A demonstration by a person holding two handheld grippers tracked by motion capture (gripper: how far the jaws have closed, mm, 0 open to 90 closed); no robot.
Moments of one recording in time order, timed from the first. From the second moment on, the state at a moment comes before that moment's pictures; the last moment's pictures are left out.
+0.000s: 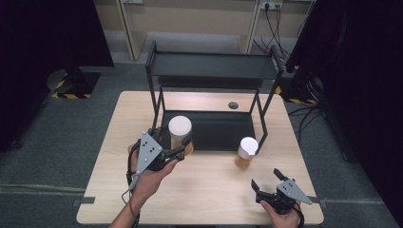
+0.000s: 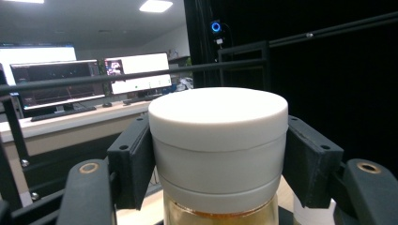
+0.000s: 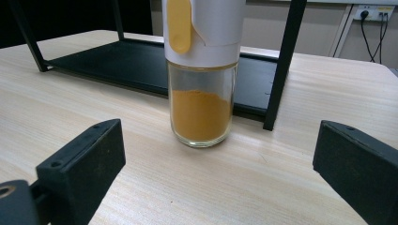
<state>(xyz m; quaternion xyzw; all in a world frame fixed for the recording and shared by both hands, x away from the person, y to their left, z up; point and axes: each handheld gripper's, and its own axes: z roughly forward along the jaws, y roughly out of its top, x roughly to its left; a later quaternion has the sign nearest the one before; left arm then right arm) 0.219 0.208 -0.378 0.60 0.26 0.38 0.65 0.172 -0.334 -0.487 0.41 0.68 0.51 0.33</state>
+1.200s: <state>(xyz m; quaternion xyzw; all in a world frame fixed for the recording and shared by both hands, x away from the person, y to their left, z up) 0.237 0.201 -0.343 0.58 0.27 0.40 0.66 0.172 -0.334 -0.487 0.42 0.67 0.52 0.33</state>
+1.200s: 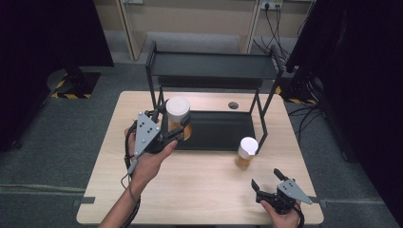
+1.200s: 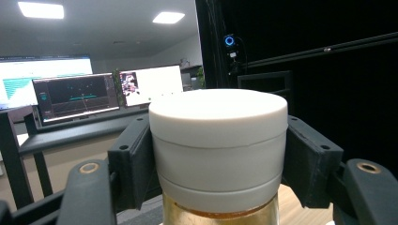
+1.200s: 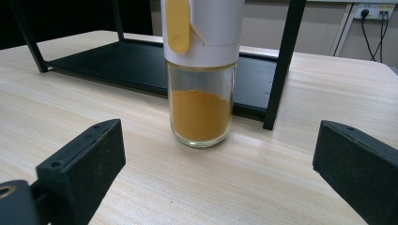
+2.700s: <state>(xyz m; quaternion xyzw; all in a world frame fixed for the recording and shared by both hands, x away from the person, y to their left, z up) 0.261 0.197 -0.292 0.56 0.28 0.43 0.65 0.173 -0.335 -0.487 0.42 0.67 0.52 0.32</state>
